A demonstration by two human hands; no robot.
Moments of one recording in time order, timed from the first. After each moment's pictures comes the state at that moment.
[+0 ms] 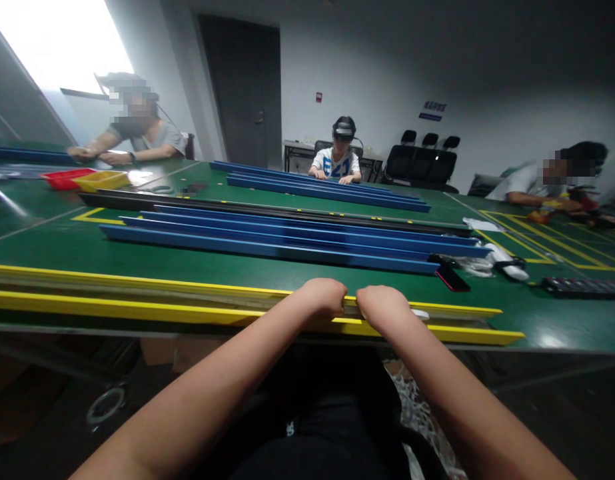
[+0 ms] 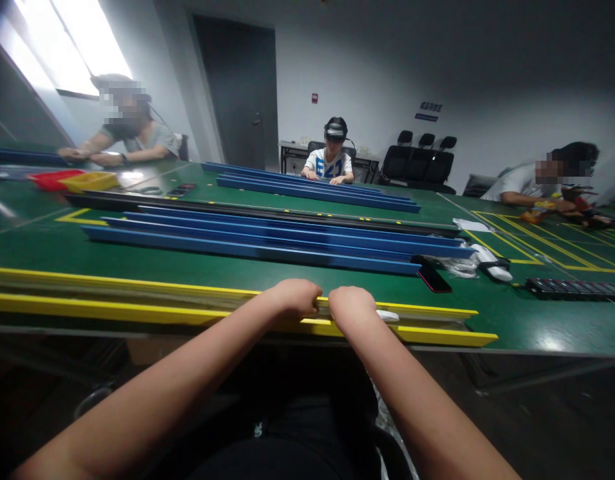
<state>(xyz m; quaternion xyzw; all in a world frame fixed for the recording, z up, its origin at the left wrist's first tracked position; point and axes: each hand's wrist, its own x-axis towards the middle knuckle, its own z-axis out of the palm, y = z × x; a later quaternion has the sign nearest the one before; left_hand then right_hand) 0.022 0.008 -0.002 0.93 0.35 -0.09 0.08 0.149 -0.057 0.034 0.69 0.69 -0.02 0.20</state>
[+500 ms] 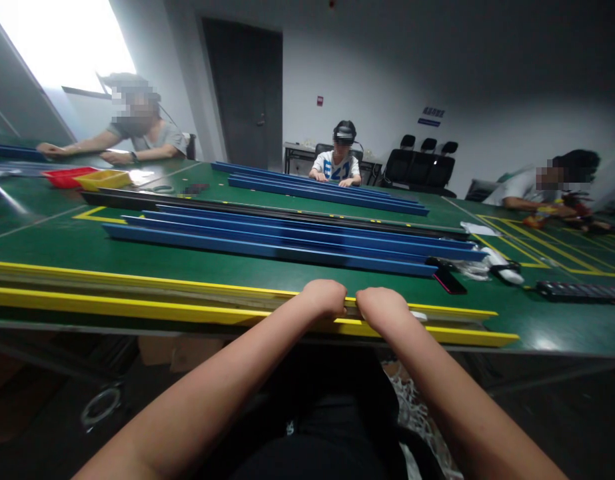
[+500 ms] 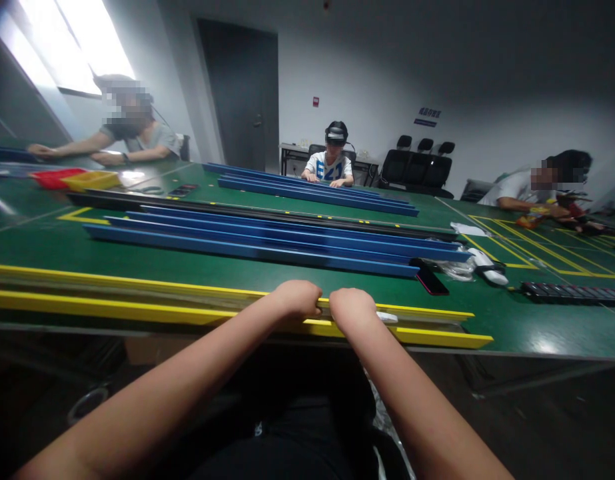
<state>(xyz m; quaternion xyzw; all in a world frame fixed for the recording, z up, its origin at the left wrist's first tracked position) 0.024 0.003 0.000 0.91 0.39 -0.08 0.10 0.149 -0.059 0.035 0.69 0.70 -0.01 0.20</state>
